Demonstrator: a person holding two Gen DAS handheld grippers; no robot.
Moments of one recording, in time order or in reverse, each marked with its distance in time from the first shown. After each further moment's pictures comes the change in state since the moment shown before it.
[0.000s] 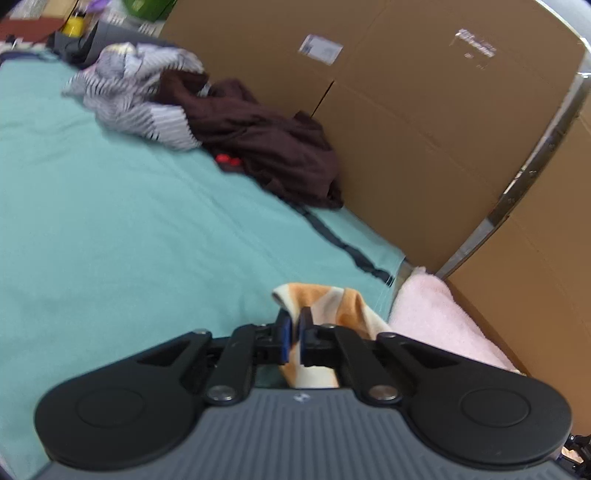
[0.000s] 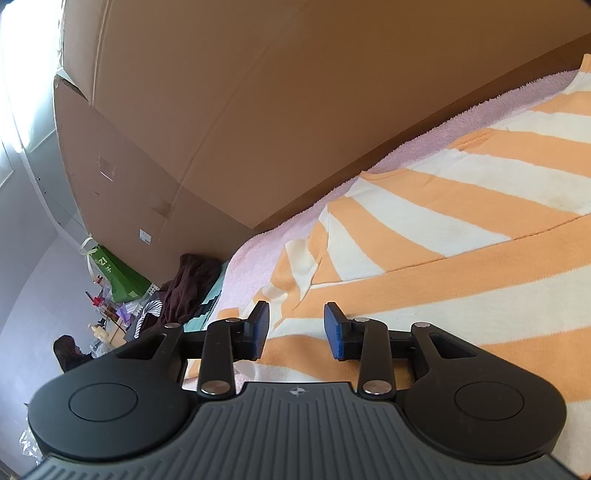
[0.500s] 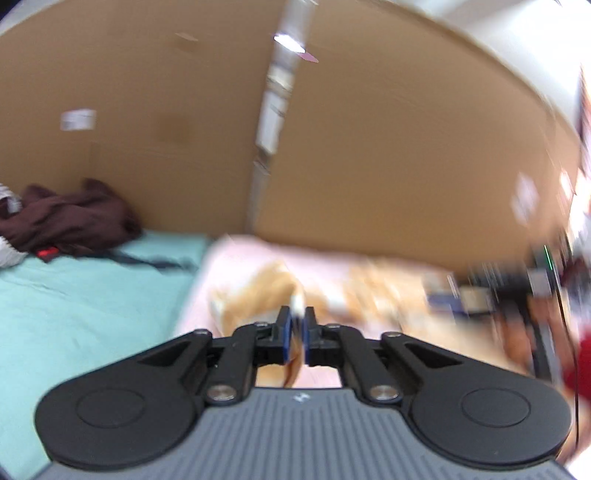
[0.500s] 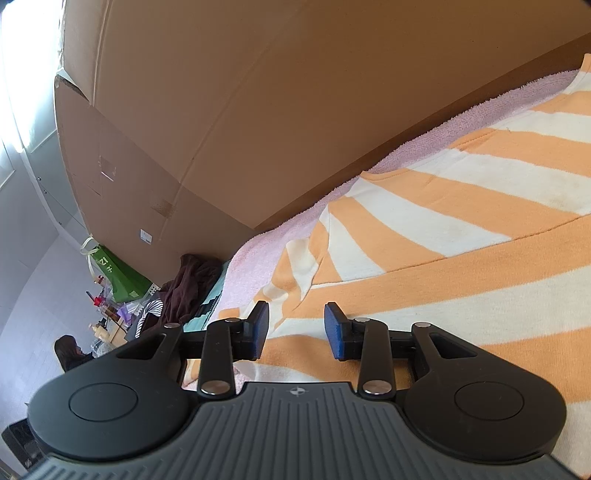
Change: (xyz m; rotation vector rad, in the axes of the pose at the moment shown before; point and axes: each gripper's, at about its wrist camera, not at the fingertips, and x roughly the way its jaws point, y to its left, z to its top) left arm -0.079 -0.100 -0.071 0.618 0.099 -0.419; right arm 0.024 -0.002 0.012 0.000 -0.002 0.002
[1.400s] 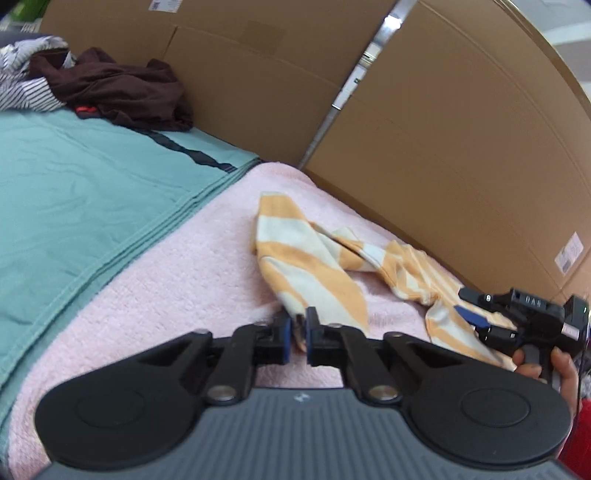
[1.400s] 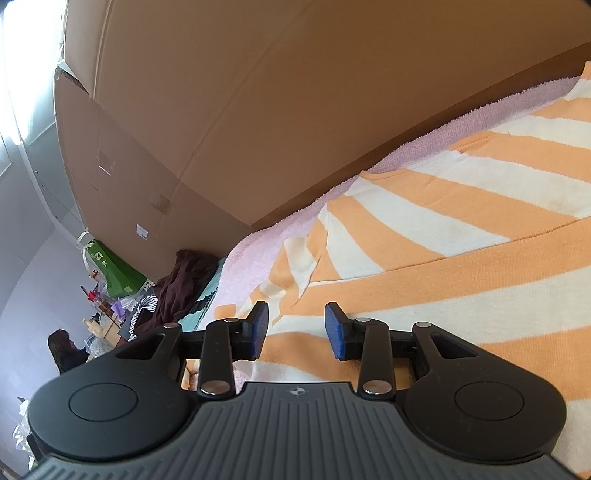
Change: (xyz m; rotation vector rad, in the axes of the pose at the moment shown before) left arm 0.028 0.037 -0.023 -0.457 0.010 0.117; right arm 0.005 0.001 0.004 -0.027 0.012 -0.013
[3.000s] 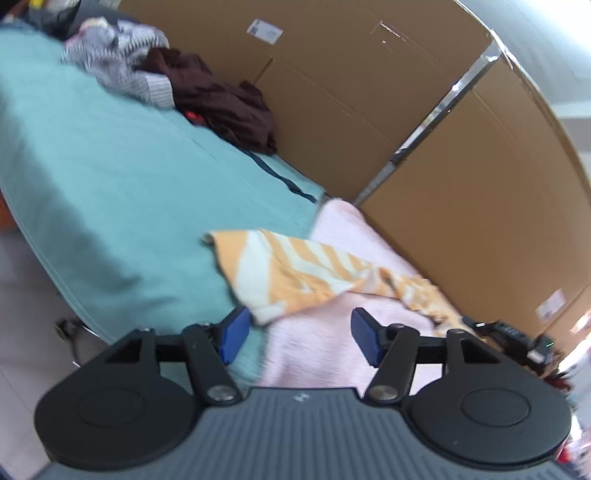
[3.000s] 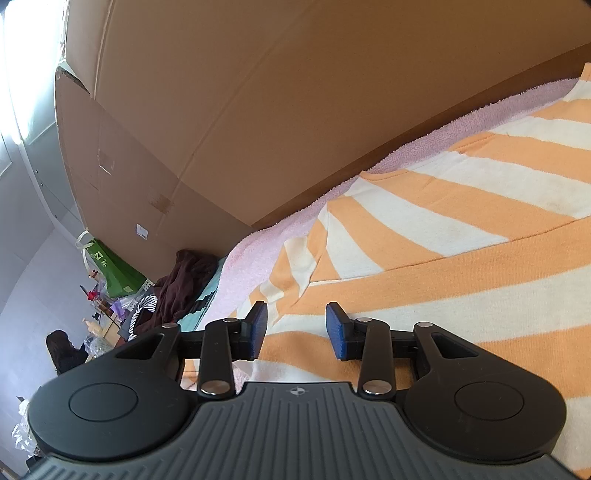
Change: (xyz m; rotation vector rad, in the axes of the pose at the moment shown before) left arm -0.112 0.090 -0.013 -0.231 -0.019 -0.066; right arm -0.004 0.000 -0.001 -0.005 0.001 0.000
